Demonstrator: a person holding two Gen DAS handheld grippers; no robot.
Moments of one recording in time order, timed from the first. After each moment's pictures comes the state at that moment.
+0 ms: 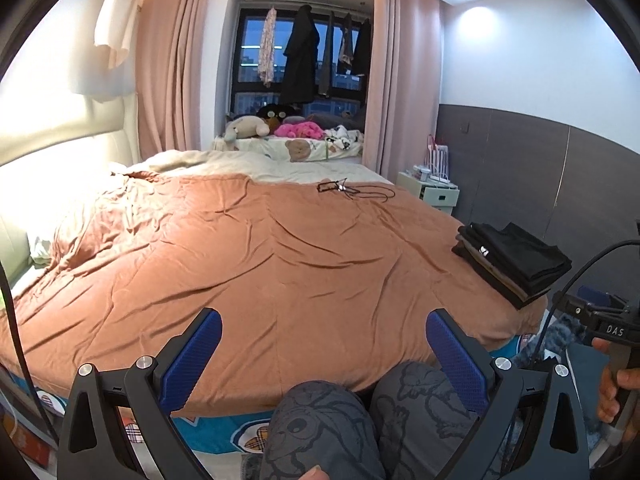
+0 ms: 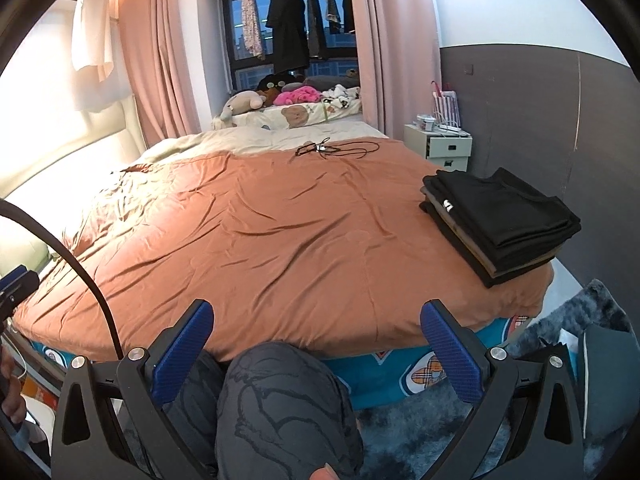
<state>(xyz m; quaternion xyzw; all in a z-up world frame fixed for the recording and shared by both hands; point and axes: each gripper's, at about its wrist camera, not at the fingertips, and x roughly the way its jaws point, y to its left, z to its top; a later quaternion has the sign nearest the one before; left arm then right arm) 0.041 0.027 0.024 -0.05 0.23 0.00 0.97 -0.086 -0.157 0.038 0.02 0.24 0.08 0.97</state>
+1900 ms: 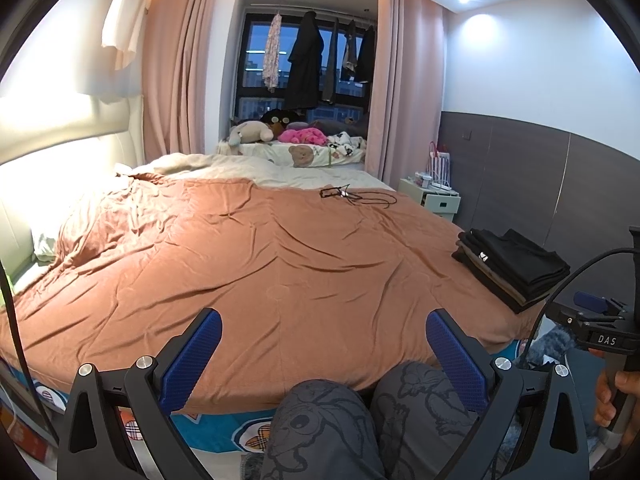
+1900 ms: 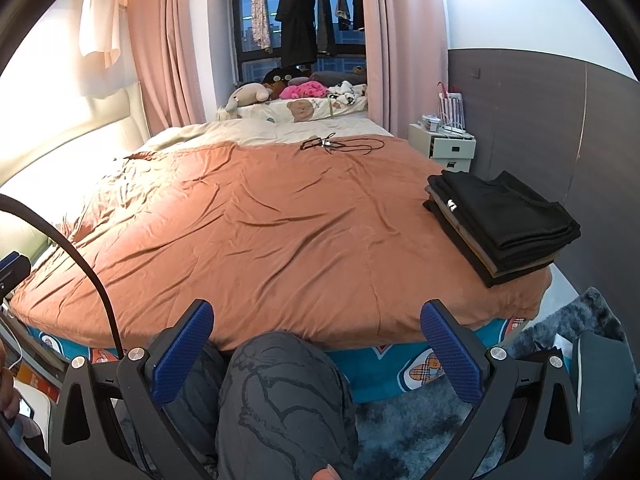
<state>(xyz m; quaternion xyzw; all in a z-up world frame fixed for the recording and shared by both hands) 0.029 0.036 0.025 -0.06 0.22 0.01 0.97 -0.088 -0.150 0.036 0.00 0.25 0.08 0.96</state>
